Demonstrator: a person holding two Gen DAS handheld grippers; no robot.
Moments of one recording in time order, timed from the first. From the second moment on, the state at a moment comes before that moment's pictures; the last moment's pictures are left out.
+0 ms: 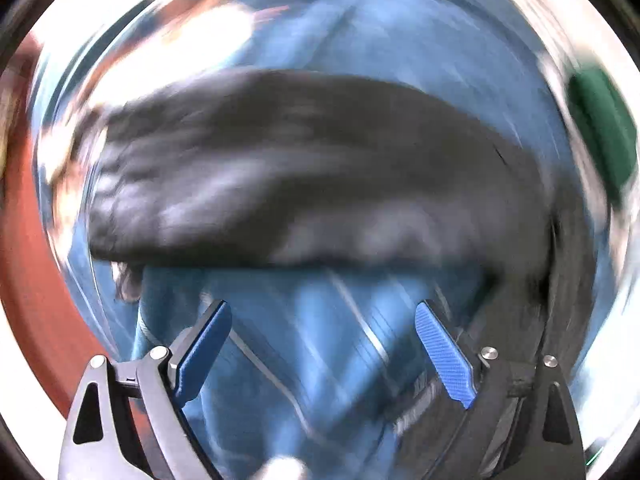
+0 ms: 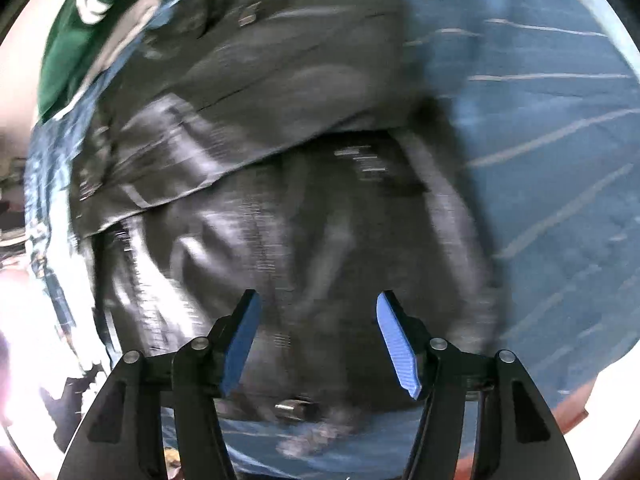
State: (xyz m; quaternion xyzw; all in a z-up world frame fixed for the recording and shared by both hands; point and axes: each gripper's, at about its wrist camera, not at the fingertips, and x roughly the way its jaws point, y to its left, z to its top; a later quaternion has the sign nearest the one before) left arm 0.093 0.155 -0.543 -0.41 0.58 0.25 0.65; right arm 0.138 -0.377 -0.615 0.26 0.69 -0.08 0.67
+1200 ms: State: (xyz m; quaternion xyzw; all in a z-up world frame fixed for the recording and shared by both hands) left arm 0.311 0.056 -0.394 0.01 0.38 0.12 0.92; right arm 0.280 -0.251 -0.648 0.13 0.63 -0.20 0.74
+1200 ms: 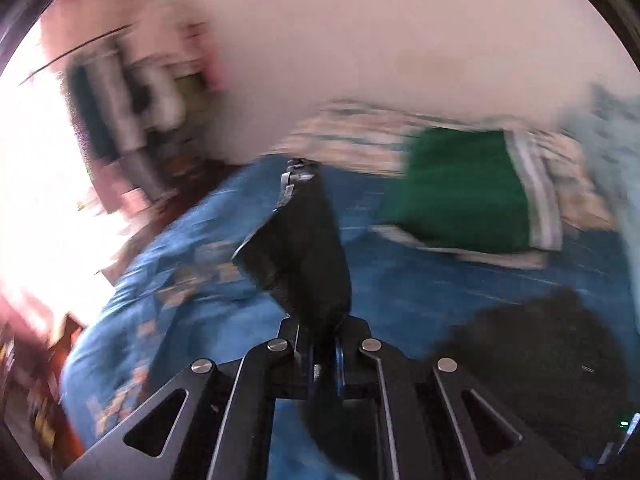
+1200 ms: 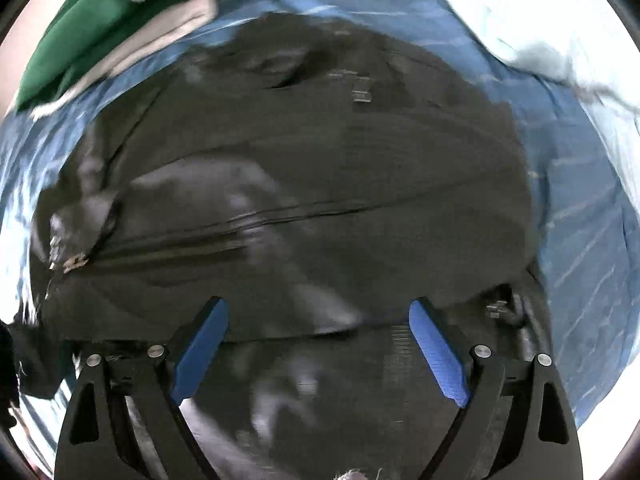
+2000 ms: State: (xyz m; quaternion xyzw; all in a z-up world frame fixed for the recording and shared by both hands) left arm 0.311 -0.242 -0.489 0.06 0.54 -0.20 0.81; right arm 0.164 -0.468 -0.629 0.27 0.62 -0.26 0.69
